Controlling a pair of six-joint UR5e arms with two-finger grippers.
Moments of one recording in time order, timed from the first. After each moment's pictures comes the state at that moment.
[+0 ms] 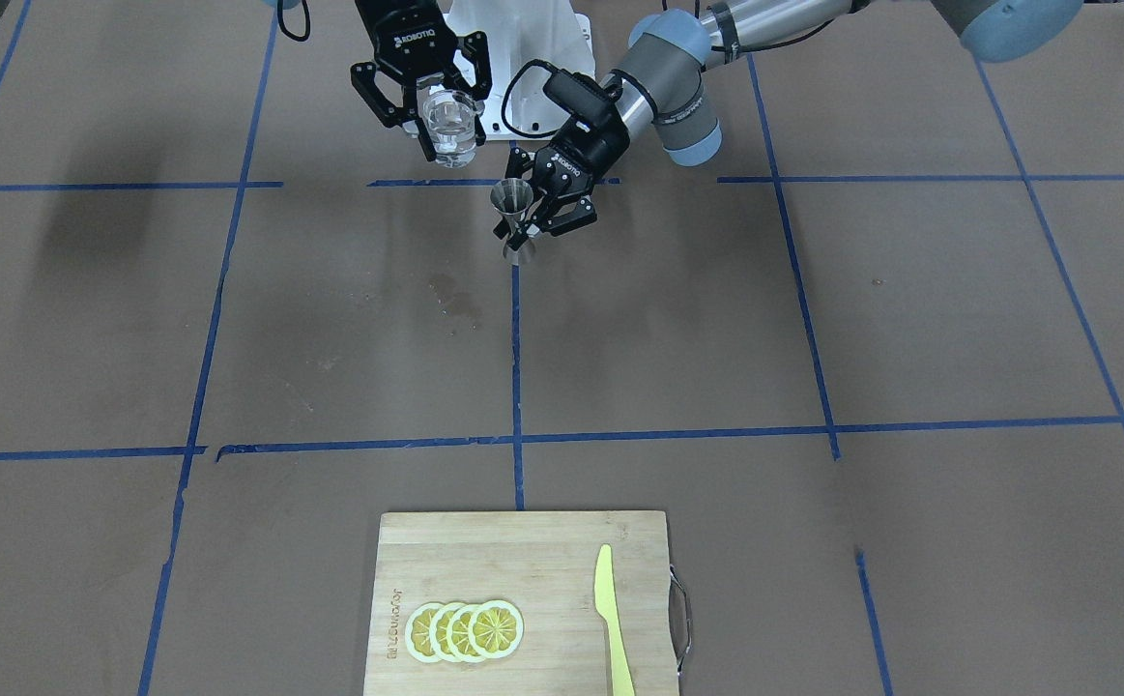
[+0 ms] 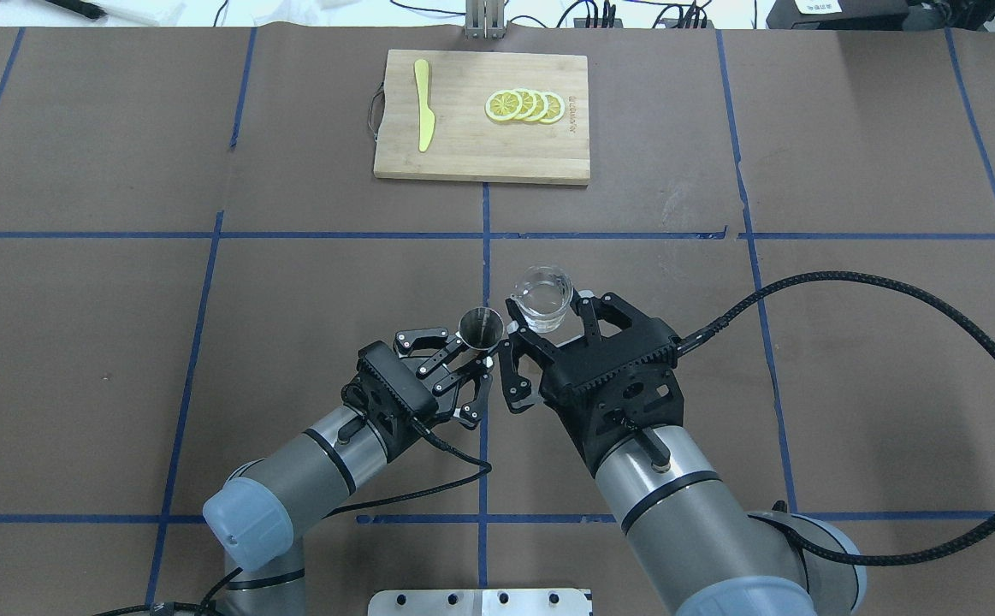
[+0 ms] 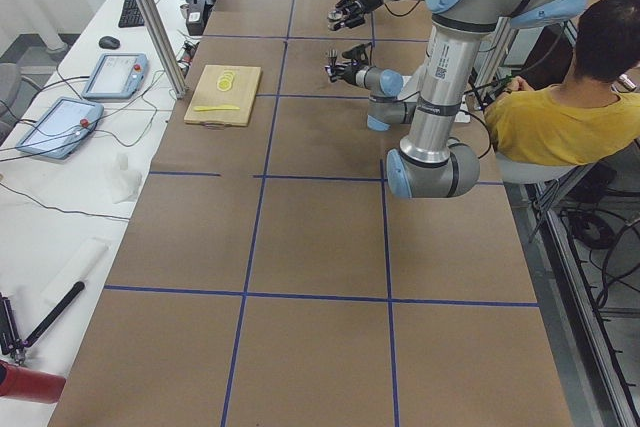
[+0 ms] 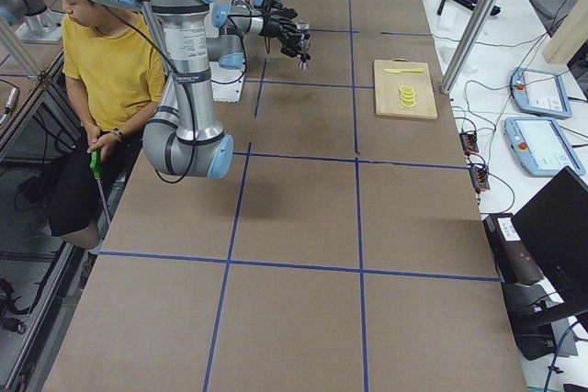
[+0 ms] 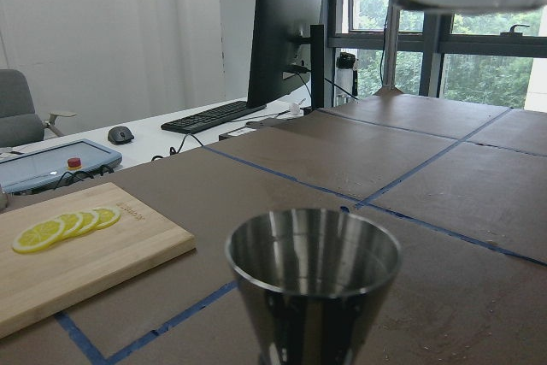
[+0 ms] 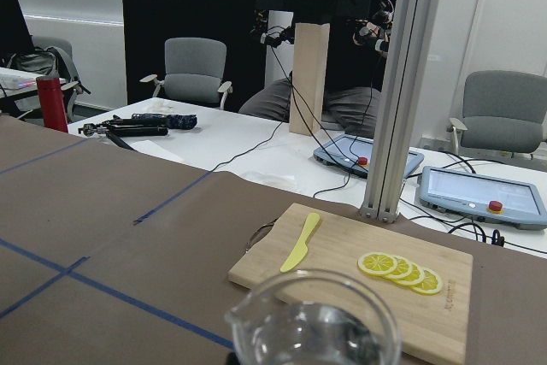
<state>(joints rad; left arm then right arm) -0.18 -2.09 -1.47 -3.03 -1.02 -0.34 0.09 -1.20 2.07 -0.96 0.62 0.69</state>
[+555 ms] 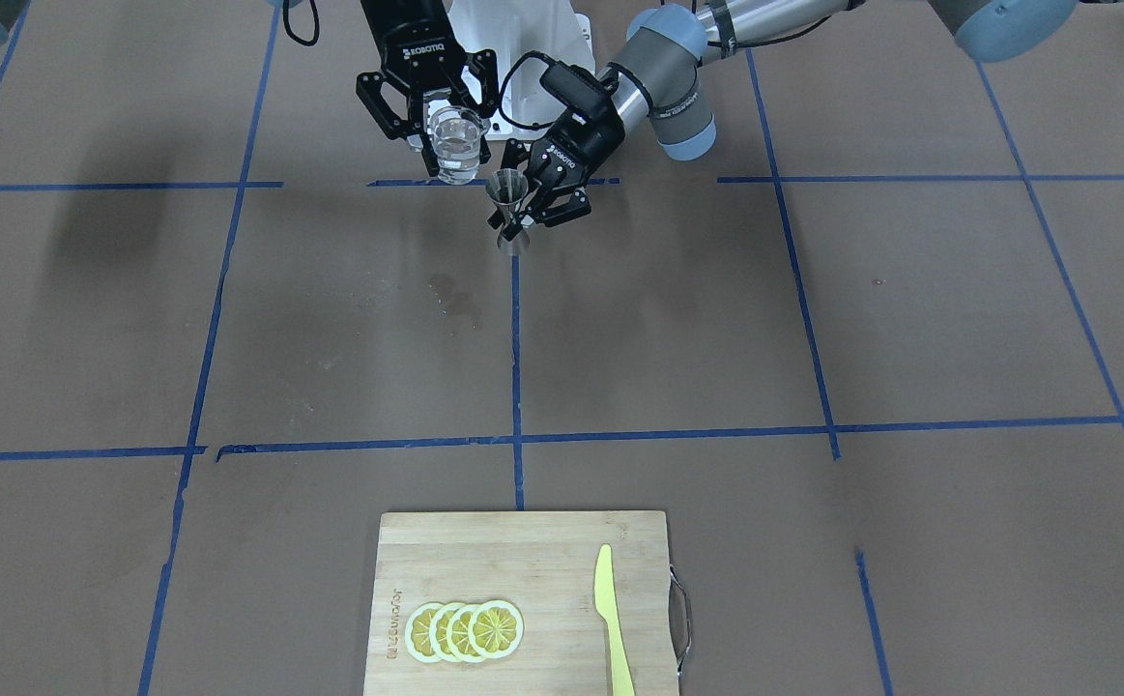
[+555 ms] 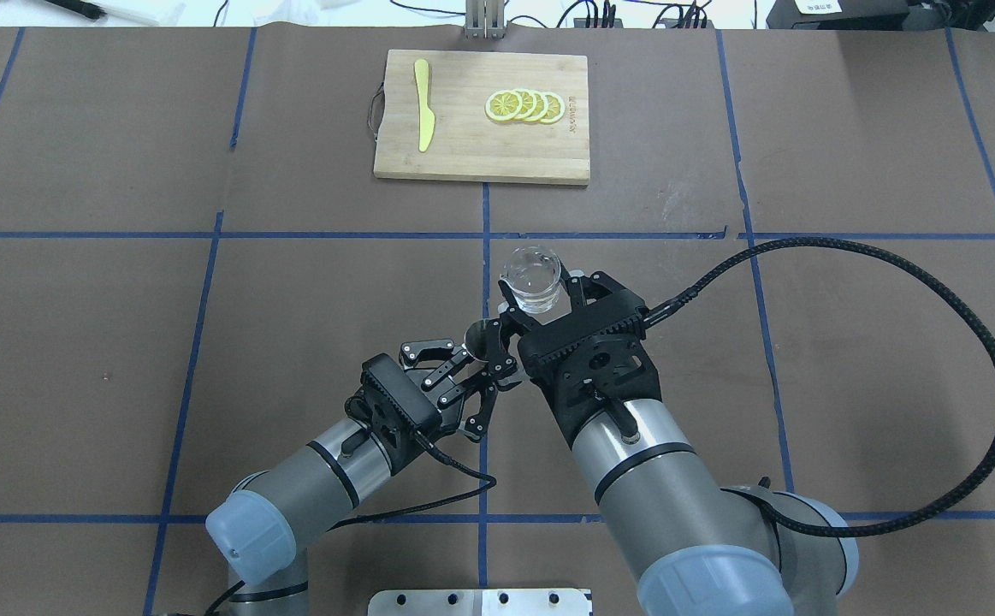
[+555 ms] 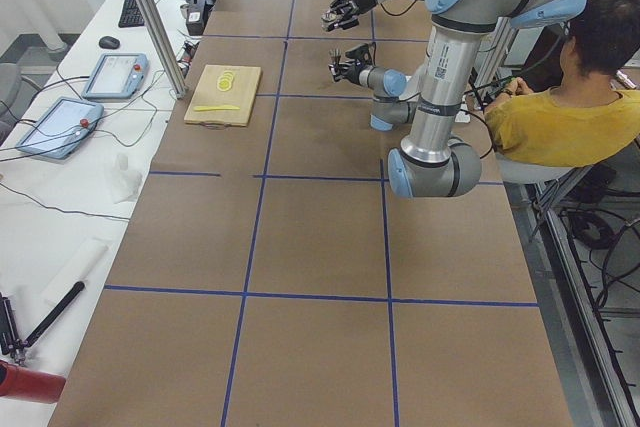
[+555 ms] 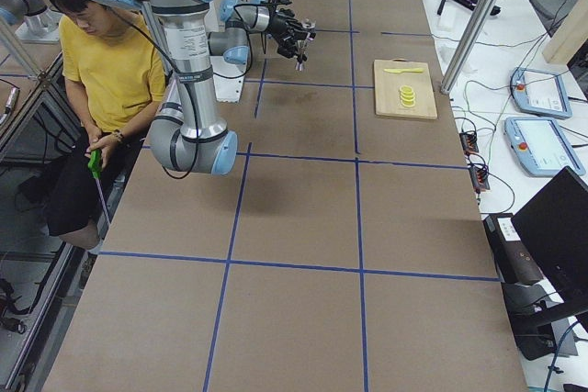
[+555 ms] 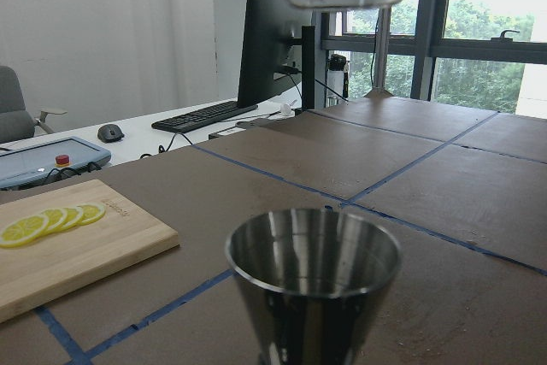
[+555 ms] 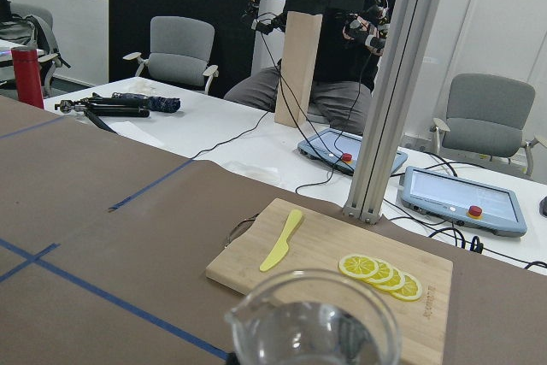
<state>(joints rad) -0.16 -2.10 -1.47 -3.04 -1.01 -0.34 0.11 -1.15 2.07 -1.08 0.65 0.70</state>
